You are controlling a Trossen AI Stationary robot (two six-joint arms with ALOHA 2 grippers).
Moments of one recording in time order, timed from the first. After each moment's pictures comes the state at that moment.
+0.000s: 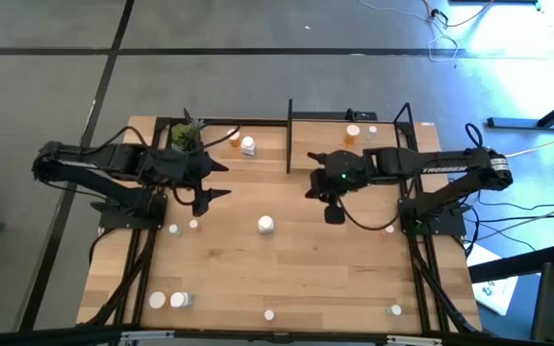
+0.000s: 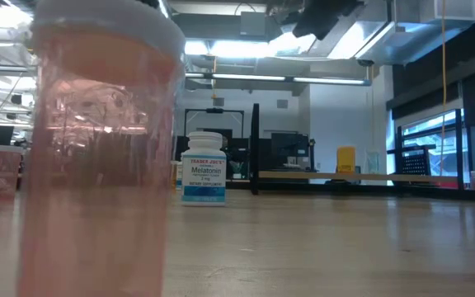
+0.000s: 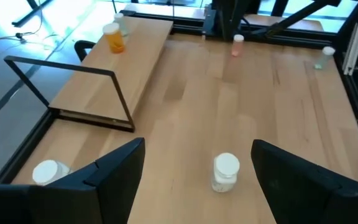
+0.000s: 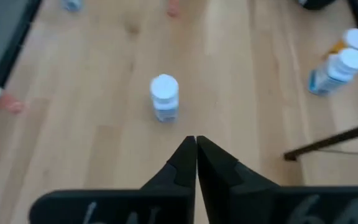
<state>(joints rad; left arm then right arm) -0.14 0.97 1.13 -0.73 -0.30 -0.21 0.02 1.40 1.29 -0.69 -0.04 -0.04</state>
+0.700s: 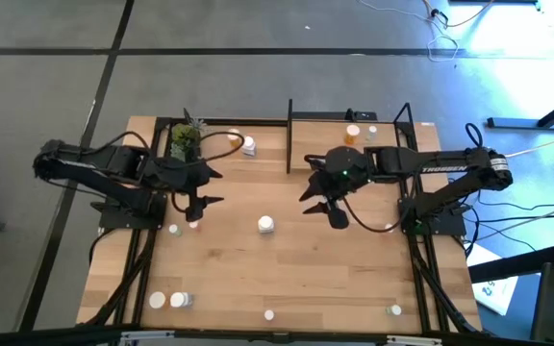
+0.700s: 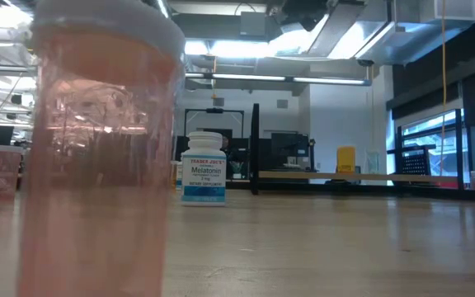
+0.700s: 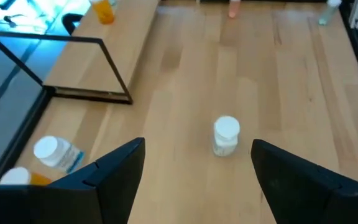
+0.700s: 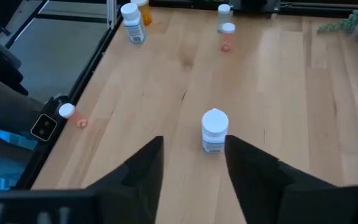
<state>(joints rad) -0.18 0.97 1.13 -0.87 -0.30 -0.20 0.02 1.40 1.29 -0.59 -0.26 -0.06</state>
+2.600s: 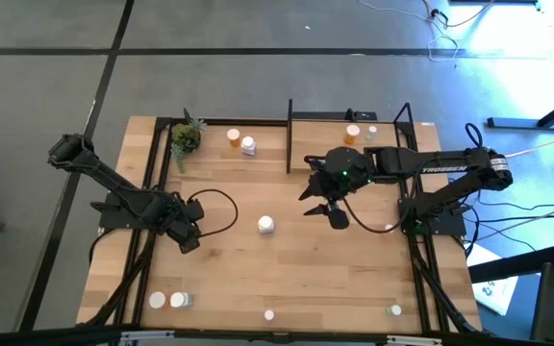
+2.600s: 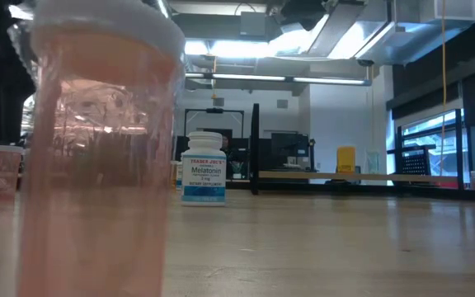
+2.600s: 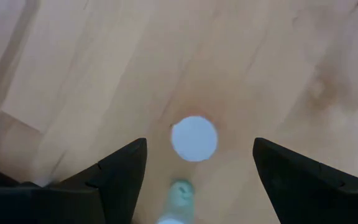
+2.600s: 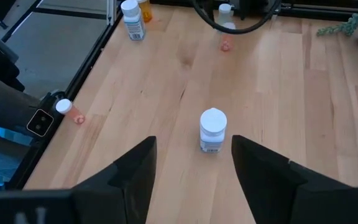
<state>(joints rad) -0.53 1.13 0.70 -1.04 -0.27 -1.03 0.02 1.40 1.29 -0.59 -0.25 -0.09</state>
